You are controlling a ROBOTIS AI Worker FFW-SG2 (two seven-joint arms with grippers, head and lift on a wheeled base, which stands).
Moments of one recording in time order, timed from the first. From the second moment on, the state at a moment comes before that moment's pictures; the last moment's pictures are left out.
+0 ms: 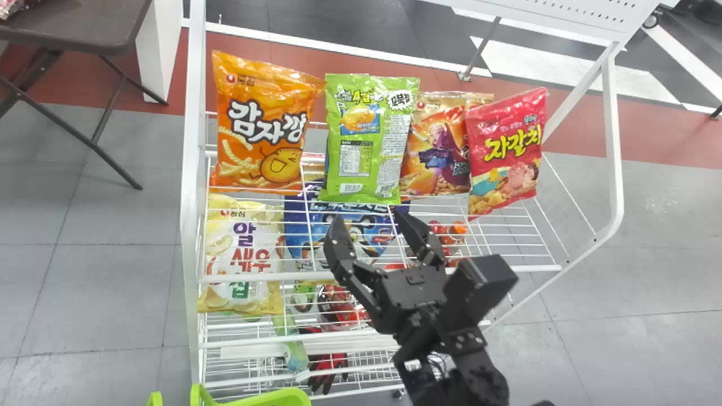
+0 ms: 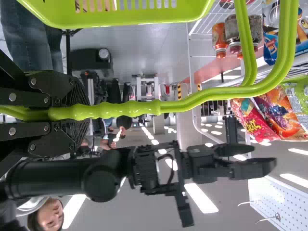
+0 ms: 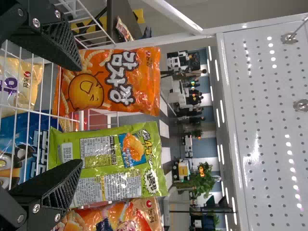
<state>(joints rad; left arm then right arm) 0.74 0.06 0.11 -2.06 0.44 1.25 -1.26 0.61 -0.11 0.09 -2.18 -0.10 0.08 -0.01</state>
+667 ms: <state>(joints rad) 0.73 0.07 0.10 -2.05 0.43 1.25 -1.28 0.29 -0.08 0.23 -1.93 -0.04 0.17 -0.02</state>
